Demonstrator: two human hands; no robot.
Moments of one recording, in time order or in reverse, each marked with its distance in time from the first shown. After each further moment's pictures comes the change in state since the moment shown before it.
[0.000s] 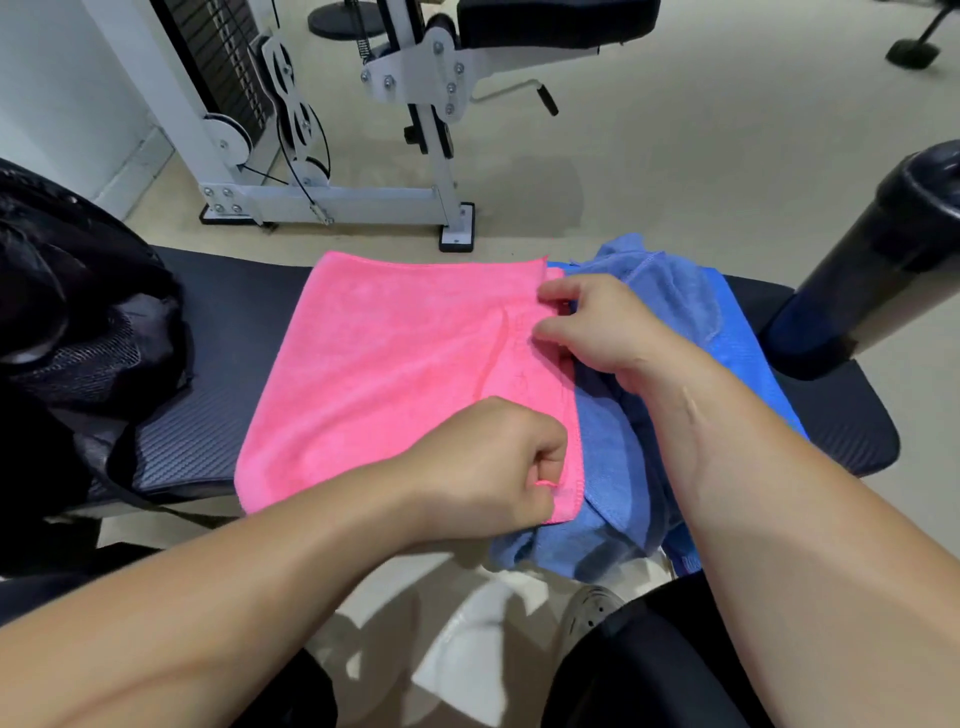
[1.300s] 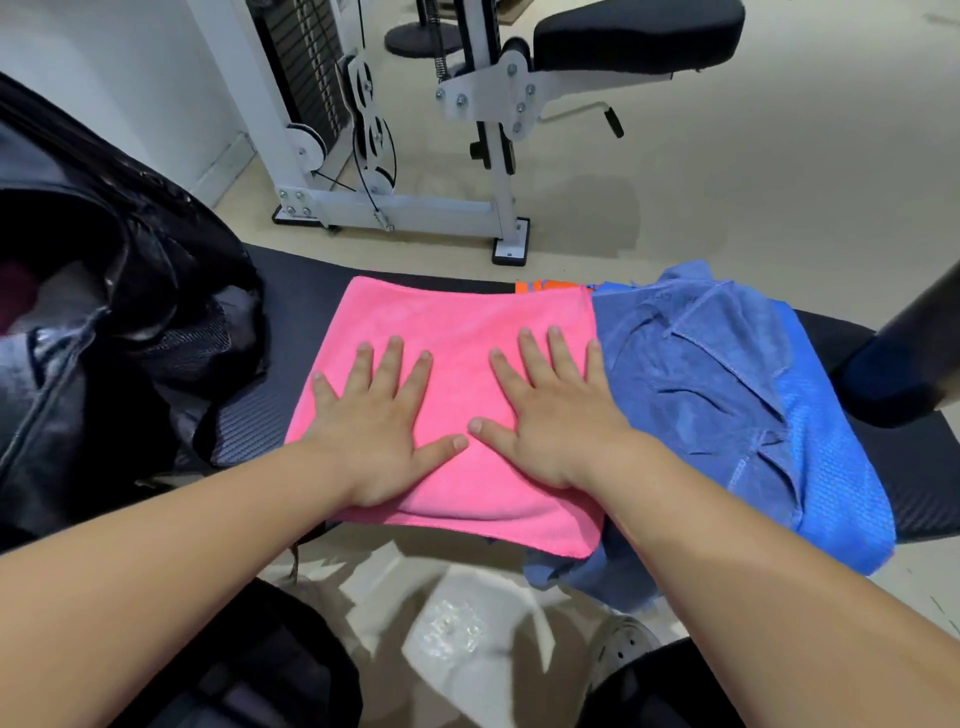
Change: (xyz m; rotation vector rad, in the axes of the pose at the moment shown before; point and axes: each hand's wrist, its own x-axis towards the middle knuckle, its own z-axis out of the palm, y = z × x) left_hand -0.057 -0.117 -0.019 0.534 -0.022 -0.690; right_hand -0.029 -0.017 0.086 -0.850 -0.267 -0.313
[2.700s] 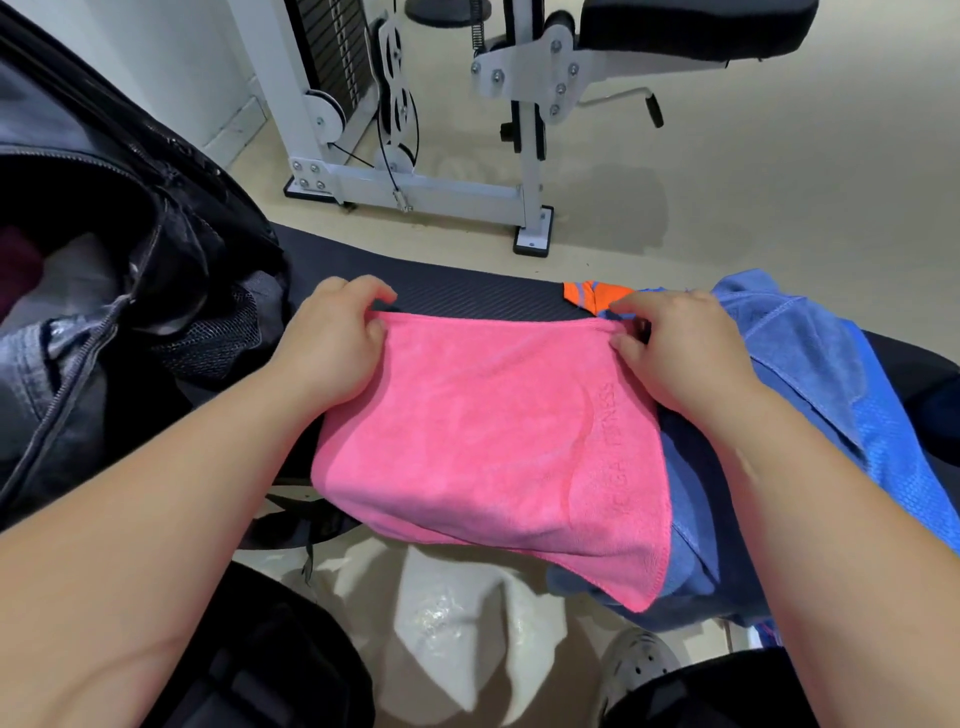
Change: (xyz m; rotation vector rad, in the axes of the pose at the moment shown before) left_hand 0.058 -0.087 -0.022 -0.508 0.424 -0.110; right_hand 0.048 0.066 -0.028 0.223 0.441 0.162
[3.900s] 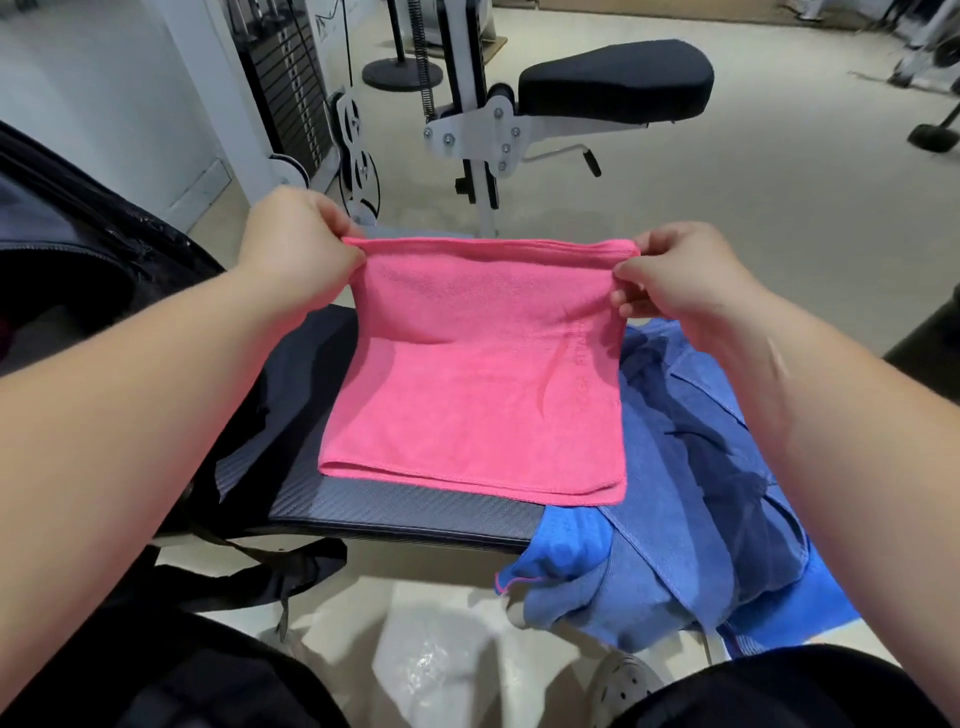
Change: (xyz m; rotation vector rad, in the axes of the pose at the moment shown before) left_hand 0.061 0.068 -0.078 -0.283 0.229 -0.078; right_hand 0.042 -0.003 -0.090 0.894 0.004 0.393
